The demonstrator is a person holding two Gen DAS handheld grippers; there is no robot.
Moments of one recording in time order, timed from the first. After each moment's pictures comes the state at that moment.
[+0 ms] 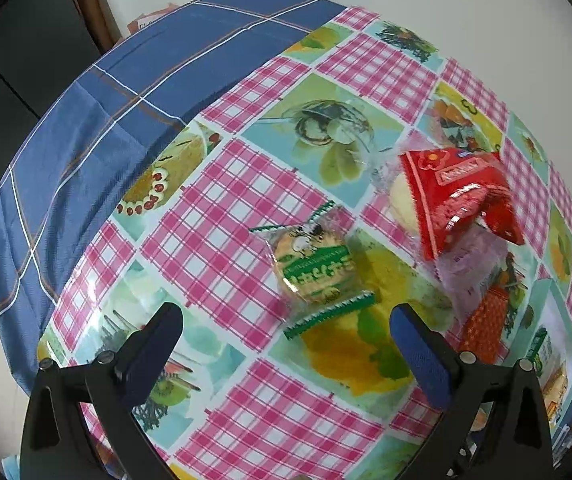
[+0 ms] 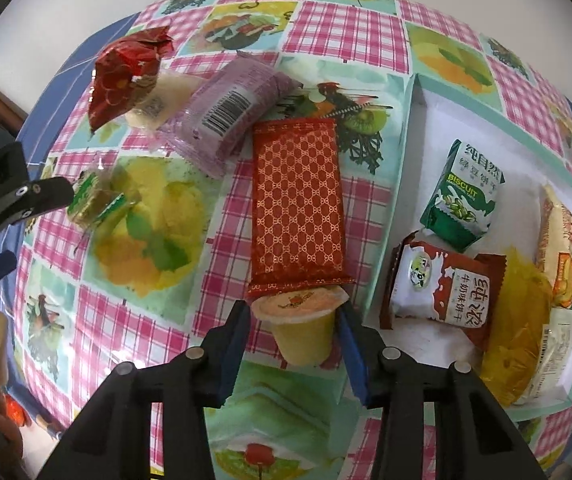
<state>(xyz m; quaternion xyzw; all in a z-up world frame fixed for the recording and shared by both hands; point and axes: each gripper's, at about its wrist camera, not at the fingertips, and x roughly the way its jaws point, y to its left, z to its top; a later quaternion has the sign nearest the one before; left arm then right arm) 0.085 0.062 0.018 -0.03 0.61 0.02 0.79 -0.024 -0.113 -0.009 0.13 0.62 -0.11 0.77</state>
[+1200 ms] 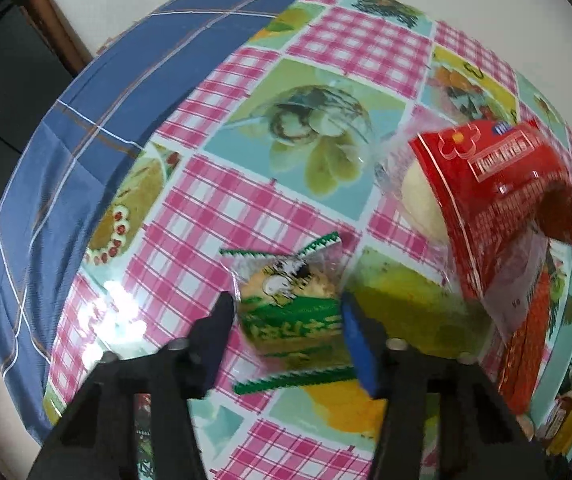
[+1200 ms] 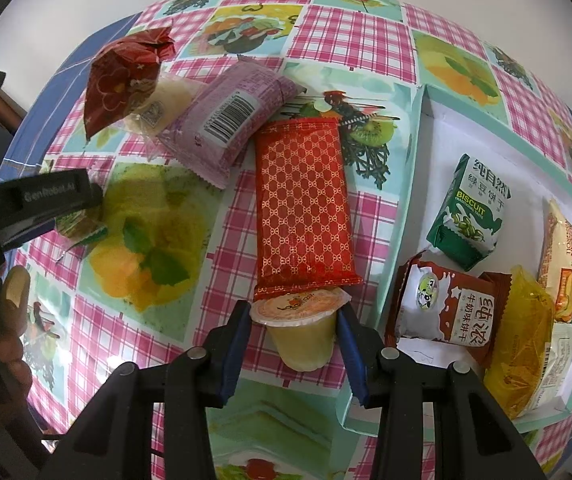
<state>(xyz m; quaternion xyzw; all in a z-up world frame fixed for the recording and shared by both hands) 0.123 0.032 -0.022 0.05 0.62 -0.01 0.79 -0.006 -0.106 -0.017 0.12 0.62 -0.11 0.77</state>
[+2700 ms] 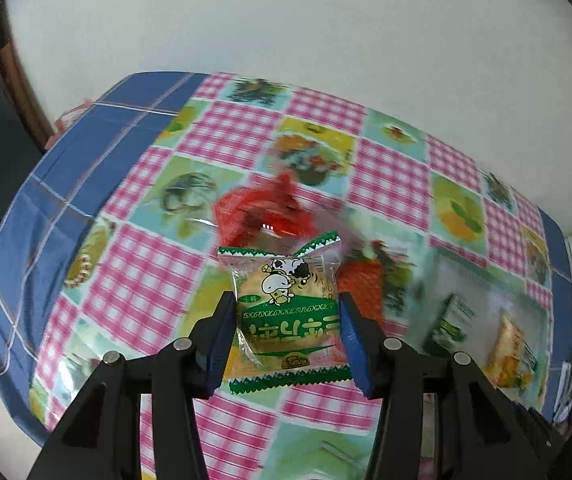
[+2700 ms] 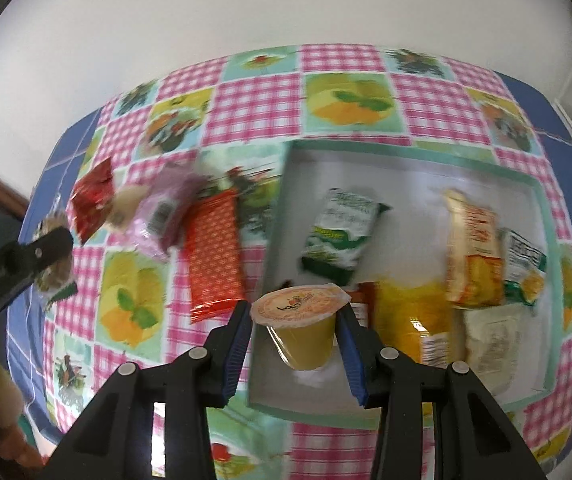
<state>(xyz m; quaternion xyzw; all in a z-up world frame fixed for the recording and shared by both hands) 0.041 -0.047 0.092 0.03 0.53 -0.13 0.84 -0.063 -0.204 0.052 0.21 0.54 -0.18 0.79</state>
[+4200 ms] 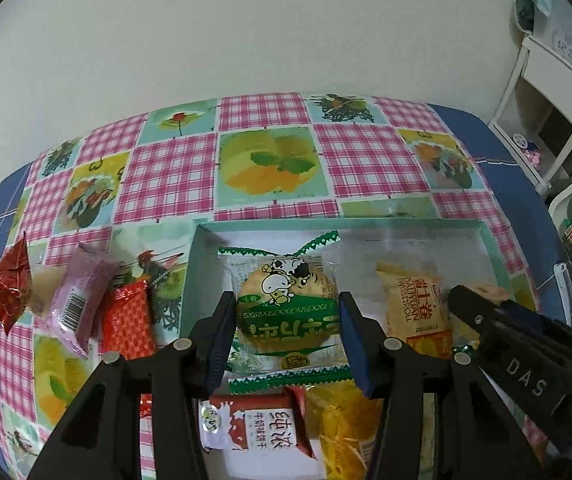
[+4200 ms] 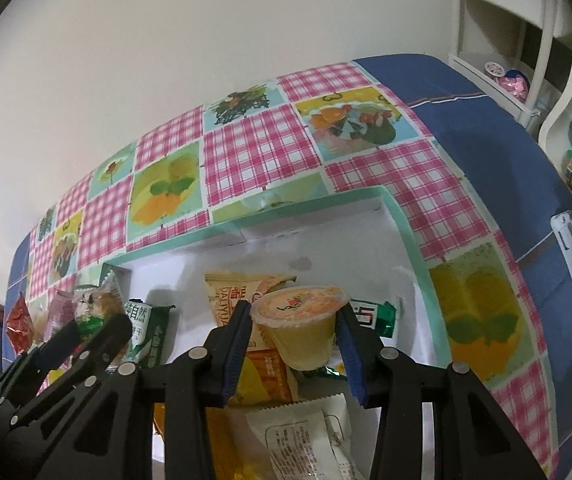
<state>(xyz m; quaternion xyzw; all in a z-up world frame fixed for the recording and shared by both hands) -0.032 -0.237 0.045 0.17 0.47 -0.30 0.81 -0.128 -0.357 0.031 0.29 0.45 -0.29 0.79</state>
